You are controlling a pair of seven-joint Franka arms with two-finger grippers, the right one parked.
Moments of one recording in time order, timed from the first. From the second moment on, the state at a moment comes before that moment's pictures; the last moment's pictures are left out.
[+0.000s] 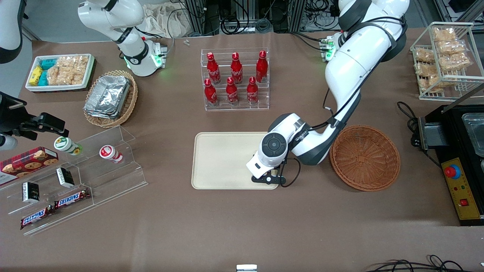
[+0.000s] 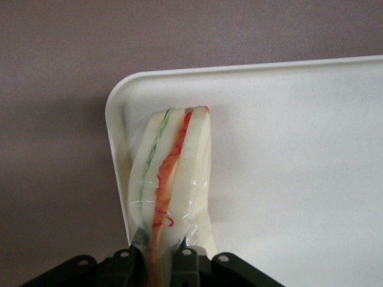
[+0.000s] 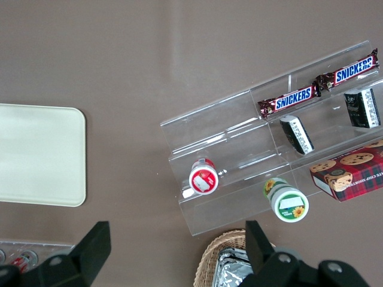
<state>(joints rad) -0.27 0.92 -0.52 -1.28 0.38 2.01 -0.72</state>
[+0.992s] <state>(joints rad) -0.26 0.81 -0.52 -1.24 0.39 1.97 -0.73</state>
